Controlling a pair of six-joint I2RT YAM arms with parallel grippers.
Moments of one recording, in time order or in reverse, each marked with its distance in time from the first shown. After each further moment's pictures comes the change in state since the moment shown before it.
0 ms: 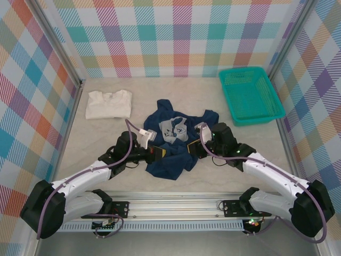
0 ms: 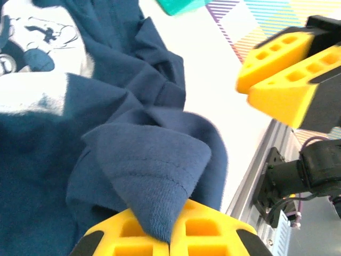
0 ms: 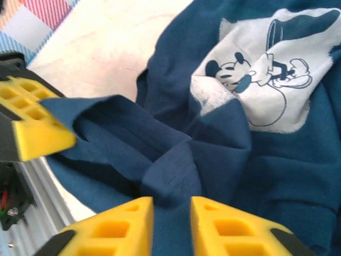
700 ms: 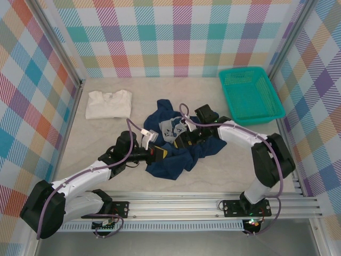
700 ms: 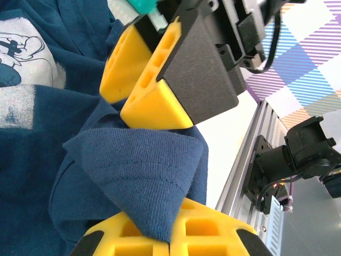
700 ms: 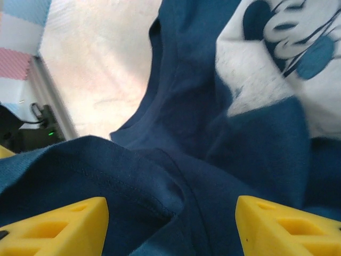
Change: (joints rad) left arm -0.002 -0.002 0.000 0.024 0.065 0.062; right arm -0.106 0.593 0.398 -0.238 -0.430 -0.126
